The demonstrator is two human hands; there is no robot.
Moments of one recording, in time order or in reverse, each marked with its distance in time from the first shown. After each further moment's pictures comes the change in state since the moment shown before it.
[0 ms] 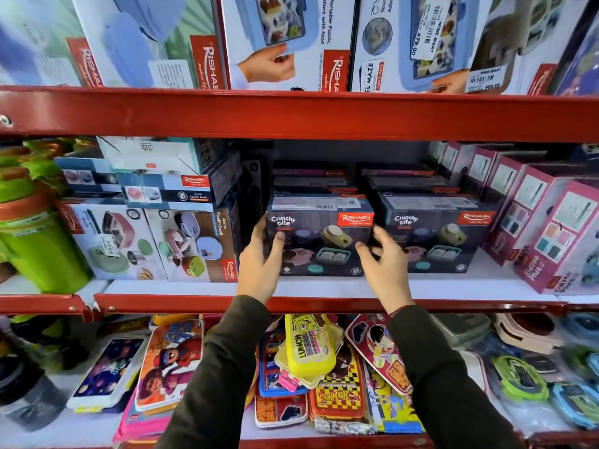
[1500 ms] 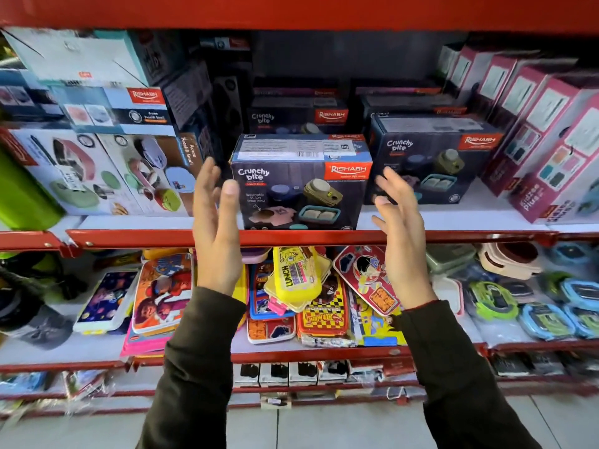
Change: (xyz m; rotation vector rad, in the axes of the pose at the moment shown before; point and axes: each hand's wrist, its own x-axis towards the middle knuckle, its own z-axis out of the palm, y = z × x) left_hand -0.070 0.025 -0.022 -0.319 0.108 -0.029; right_hand -0.068 0.004 -0.042 0.363 -0.034 -0.041
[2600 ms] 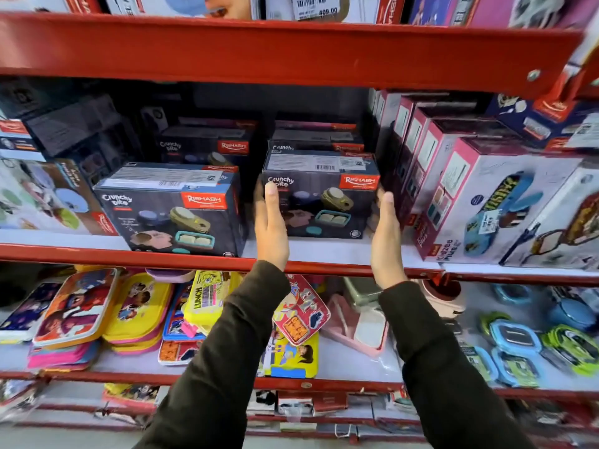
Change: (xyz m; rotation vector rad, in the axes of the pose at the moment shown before) left_hand -0.035 -0.004 0.277 -0.104 0.047 -0.272; right_hand 0.110 0.044 -0.182 0.040 0.005 0.219
